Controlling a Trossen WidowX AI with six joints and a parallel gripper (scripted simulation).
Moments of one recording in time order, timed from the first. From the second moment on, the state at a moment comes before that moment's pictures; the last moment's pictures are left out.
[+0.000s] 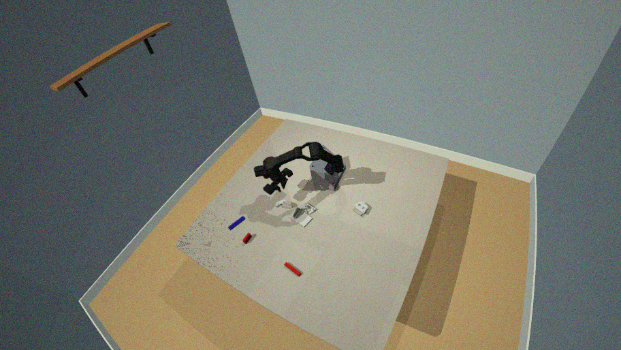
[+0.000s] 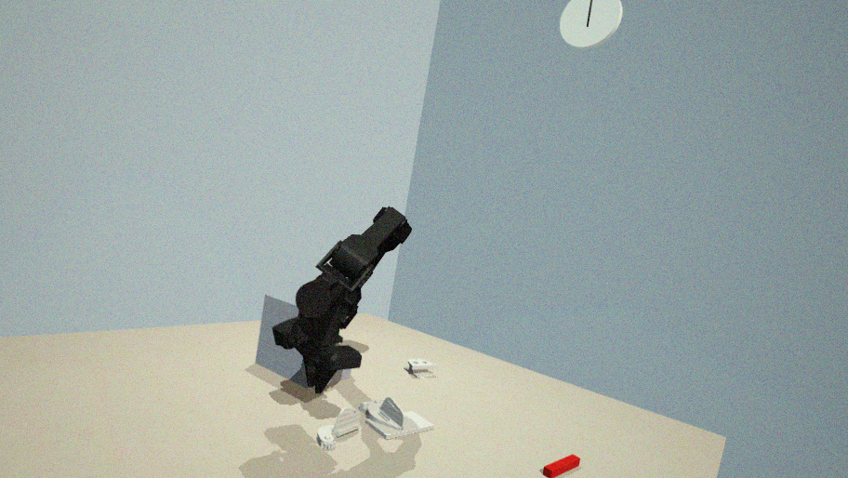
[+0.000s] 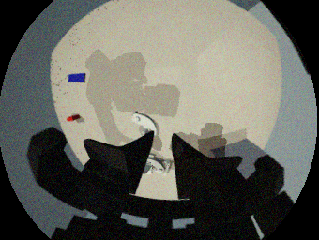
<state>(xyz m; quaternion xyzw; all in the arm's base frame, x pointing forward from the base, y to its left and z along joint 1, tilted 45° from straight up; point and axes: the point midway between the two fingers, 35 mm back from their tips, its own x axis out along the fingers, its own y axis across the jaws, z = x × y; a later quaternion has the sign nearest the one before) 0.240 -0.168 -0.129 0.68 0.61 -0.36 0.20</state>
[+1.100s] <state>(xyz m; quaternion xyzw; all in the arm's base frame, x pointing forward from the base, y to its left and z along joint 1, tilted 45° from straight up) 0.240 -0.168 -0.129 0.68 0.61 -0.36 0.20</state>
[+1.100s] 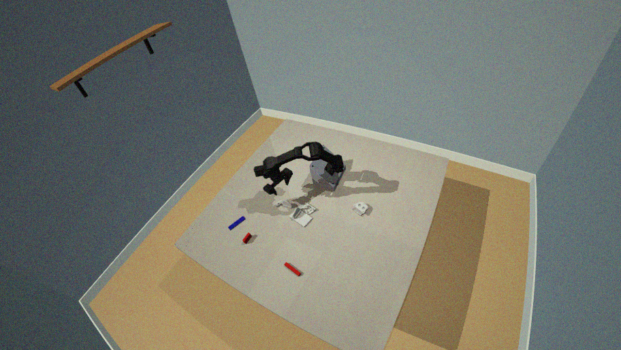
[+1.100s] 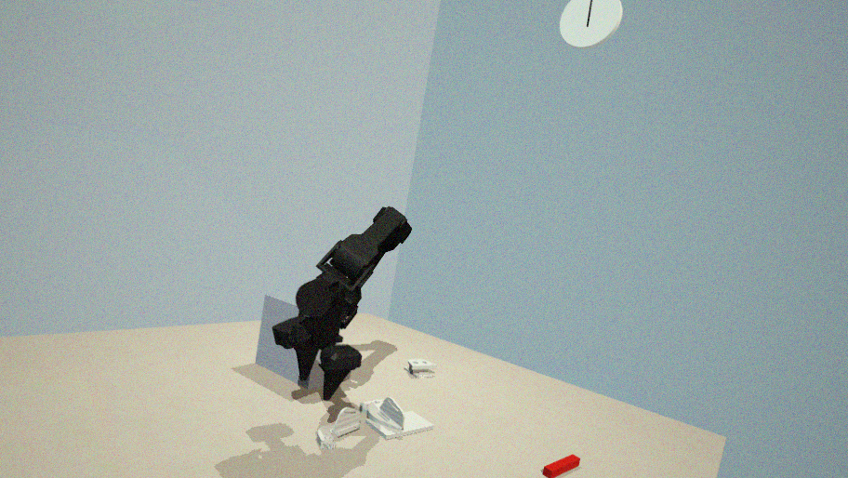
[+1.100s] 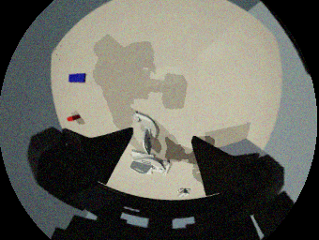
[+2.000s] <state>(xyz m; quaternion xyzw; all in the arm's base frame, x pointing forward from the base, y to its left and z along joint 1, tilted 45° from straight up) 0.241 -0.171 -0.124 0.68 0.61 -0.36 0.20</state>
